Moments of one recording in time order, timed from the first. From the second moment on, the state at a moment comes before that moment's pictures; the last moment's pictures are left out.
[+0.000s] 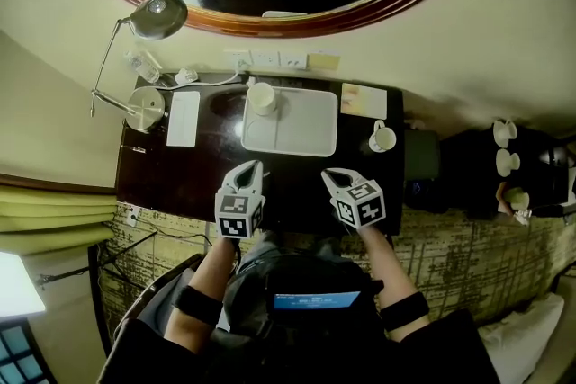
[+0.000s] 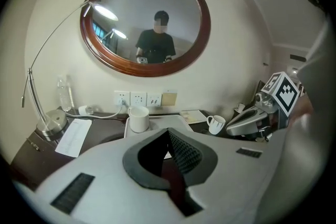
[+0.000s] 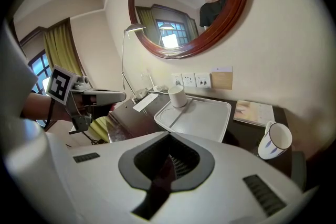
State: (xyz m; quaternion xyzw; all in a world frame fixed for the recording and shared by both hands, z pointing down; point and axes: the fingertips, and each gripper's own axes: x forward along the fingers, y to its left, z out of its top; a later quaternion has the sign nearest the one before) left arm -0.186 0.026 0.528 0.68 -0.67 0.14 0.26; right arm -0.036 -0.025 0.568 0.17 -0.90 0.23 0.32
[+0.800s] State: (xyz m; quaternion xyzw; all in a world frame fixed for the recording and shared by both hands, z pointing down) left arm -0.229 -0.083 0.587 0.67 -0.67 0.15 0.29; right arm -0.061 -0.039 0.593 0.18 -0.89 0.24 0.34
